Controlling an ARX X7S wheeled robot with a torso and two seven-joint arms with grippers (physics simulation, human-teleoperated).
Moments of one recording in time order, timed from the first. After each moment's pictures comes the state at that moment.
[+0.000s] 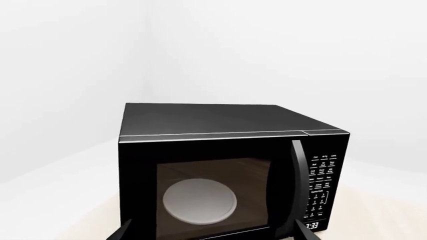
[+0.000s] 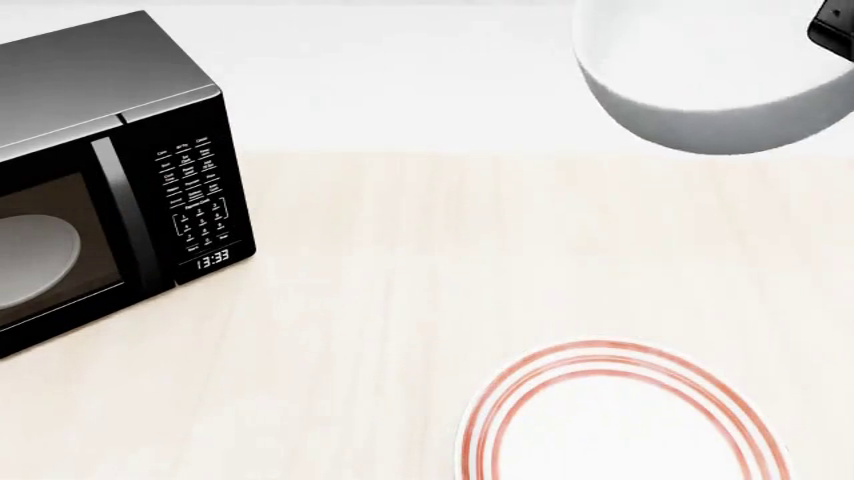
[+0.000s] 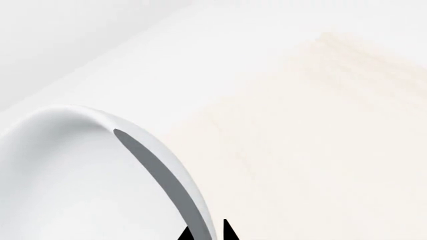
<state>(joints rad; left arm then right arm) -0.09 -0.27 -0.35 0.70 -0.41 -0.75 -0.26 2.02 0.63 -1.57 0.93 2.26 0.74 0.82</state>
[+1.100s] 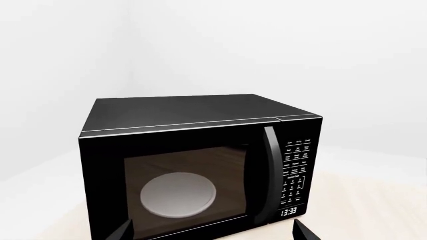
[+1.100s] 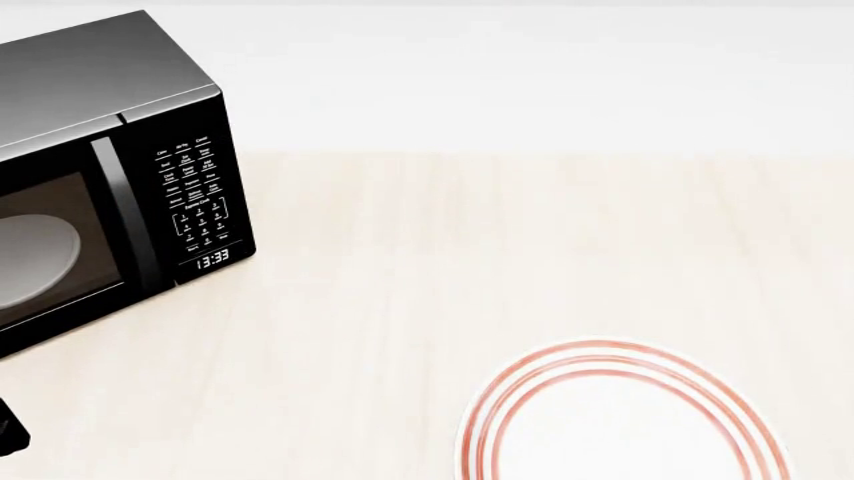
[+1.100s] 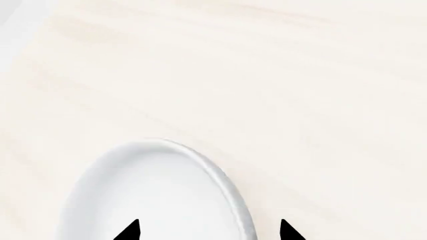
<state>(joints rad) -0.11 -0.27 -0.22 0.66 -0.38 -0.73 -0.28 1.48 1.01 -1.76 1.24 2.38 0.55 0.37</state>
